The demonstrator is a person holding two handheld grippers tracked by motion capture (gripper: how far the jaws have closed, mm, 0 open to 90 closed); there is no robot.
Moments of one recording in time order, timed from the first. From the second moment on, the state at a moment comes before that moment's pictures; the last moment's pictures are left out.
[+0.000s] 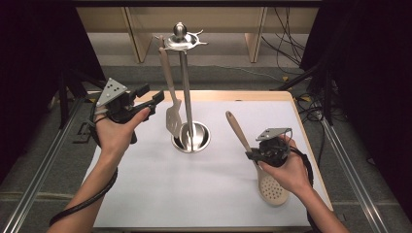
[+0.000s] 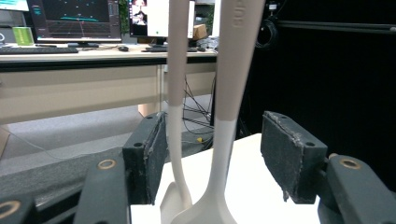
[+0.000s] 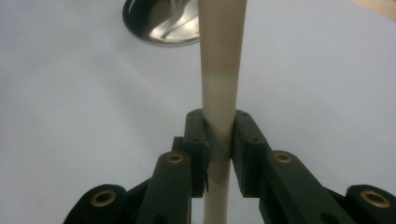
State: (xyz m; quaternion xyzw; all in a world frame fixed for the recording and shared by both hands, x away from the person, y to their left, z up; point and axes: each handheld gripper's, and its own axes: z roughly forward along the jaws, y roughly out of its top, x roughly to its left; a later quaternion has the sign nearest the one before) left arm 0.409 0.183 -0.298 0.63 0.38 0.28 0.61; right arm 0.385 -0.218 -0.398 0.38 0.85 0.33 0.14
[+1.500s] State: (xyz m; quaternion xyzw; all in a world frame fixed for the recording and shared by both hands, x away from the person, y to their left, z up) left arm 0.394 0.105 -0.301 0.70 0.28 0.24 0.62; right arm 0.379 -0.193 -0.358 0.35 0.80 0.44 0.21
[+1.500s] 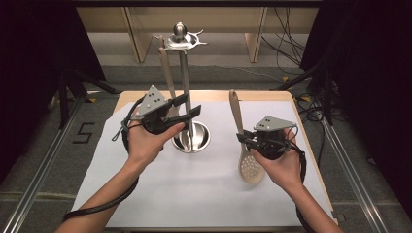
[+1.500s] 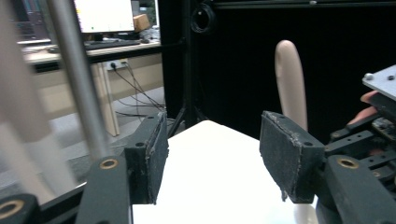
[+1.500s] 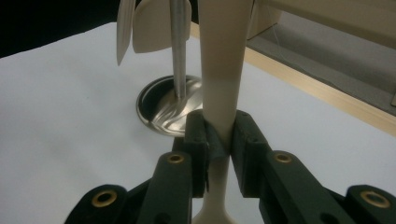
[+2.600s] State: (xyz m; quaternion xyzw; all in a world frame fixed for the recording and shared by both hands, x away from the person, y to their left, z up) left arm 0.396 0.044 -0.311 0.71 0.24 0.17 0.64; right arm 0.374 -0.160 -0.344 0.34 0.79 0.47 0.21
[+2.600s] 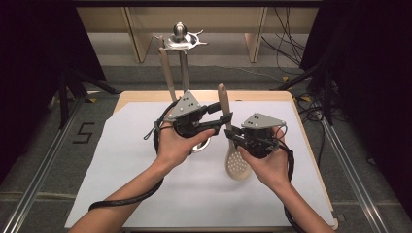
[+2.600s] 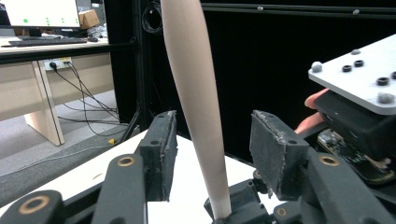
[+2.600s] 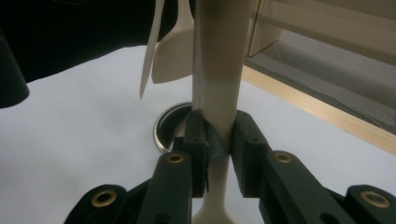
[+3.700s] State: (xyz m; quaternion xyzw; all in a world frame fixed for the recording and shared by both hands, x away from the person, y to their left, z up) left arm 0.404 0.061 -0.305 0.71 0.21 0.12 0.66; right arm 0.367 -0.148 -0.335 0.28 0.79 0.49 0.24
